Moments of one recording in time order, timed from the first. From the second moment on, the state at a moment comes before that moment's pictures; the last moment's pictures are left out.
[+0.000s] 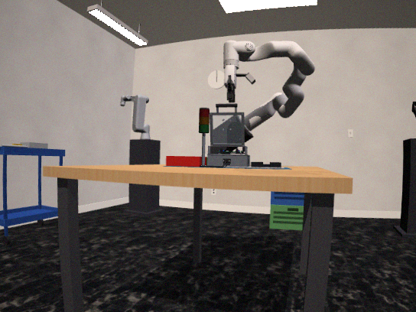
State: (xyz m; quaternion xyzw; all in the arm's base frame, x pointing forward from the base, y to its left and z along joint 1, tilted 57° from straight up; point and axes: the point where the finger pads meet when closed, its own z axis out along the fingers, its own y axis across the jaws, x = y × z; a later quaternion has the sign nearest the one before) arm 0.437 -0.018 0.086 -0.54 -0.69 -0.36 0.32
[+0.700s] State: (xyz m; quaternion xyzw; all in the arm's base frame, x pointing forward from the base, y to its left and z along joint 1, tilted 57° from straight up) arm 0.564 0.003 0.106 -0.55 -0.69 -0.36 0.31
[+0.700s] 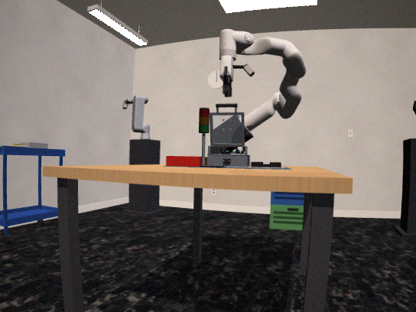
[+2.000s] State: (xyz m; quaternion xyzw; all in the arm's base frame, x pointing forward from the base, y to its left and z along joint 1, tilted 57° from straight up) arm 0.572 0.019 0.096 -0.54 -0.69 -0.36 0.32
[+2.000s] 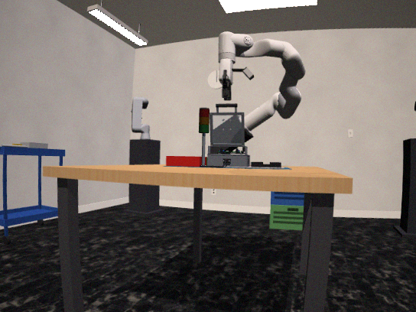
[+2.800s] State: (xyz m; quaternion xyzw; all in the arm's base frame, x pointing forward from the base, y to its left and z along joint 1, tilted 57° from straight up) arm 0.571 0.045 0.079 -0.54 -0.69 -0.35 0.32
